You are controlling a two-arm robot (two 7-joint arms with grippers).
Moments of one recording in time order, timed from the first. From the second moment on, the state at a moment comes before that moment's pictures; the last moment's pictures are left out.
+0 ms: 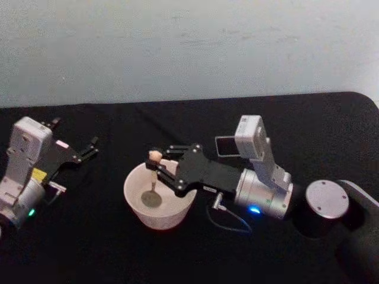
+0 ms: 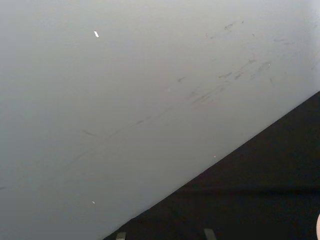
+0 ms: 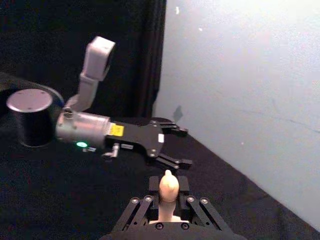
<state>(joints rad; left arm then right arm) -0.20 0.60 0.45 -1.41 -0.25 -0.12 0.03 0.39 0.32 -0.61 -1.29 0.37 -0.24 0.69</state>
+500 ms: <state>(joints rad) -0.20 0.60 0.45 -1.41 -0.25 -0.12 0.03 0.44 0.27 -0.58 -1.20 0.33 -0.26 0.64</state>
